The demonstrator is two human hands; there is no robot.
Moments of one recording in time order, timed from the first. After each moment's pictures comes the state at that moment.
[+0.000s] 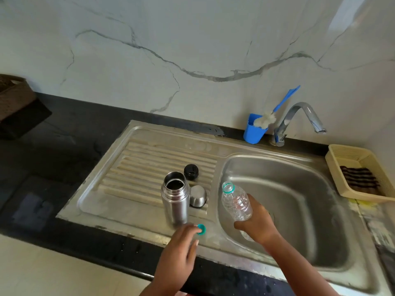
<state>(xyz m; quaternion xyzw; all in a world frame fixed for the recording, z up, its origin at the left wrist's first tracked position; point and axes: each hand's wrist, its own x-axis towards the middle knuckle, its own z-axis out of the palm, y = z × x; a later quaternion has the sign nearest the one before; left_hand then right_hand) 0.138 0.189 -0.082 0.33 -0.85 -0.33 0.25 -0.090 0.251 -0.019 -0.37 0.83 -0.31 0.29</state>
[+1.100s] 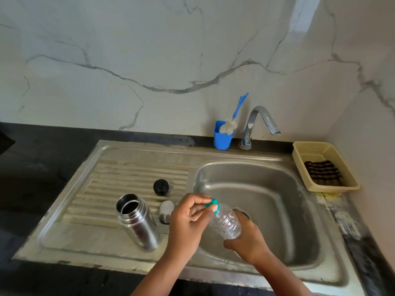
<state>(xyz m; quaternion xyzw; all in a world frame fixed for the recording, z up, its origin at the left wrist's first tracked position) 0.005 0.190 0.011 0.26 -0.60 -0.64 0.40 -0.126 0.297 -0.028 -0.33 0.83 -0.32 0.31</state>
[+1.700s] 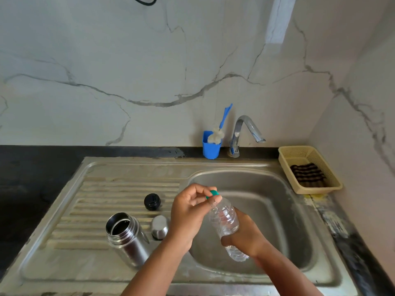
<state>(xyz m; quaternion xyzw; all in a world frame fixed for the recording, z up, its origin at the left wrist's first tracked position) -0.033 0.170 0.052 0.27 -0.58 -0.70 0.32 -0.144 0.285 -0.004 -0.29 0.80 -0.40 0.34</state>
